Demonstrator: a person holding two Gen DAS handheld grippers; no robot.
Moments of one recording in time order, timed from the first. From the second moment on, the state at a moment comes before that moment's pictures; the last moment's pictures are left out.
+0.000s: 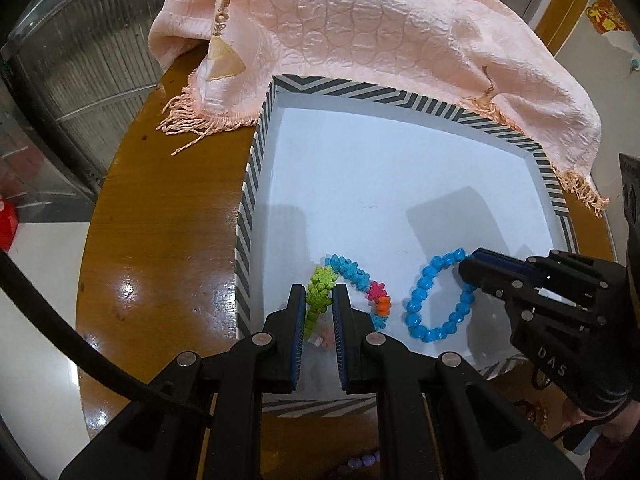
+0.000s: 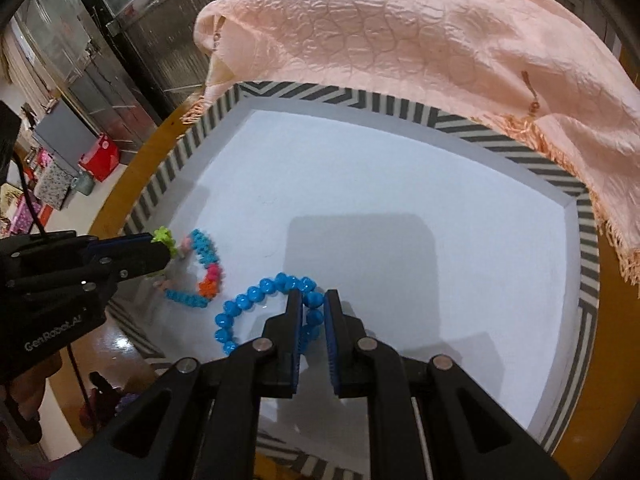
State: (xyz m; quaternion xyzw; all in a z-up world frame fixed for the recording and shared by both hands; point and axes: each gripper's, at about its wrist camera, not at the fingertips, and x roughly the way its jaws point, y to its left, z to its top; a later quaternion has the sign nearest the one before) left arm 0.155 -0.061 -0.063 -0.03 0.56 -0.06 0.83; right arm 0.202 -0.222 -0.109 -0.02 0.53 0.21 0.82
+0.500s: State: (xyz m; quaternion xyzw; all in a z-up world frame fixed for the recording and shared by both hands) left arm 0.160 -0.057 -0.068 -0.03 0.57 -0.04 0.82; right arm 0.203 -0.227 -0.111 0.01 0.55 0.21 0.81
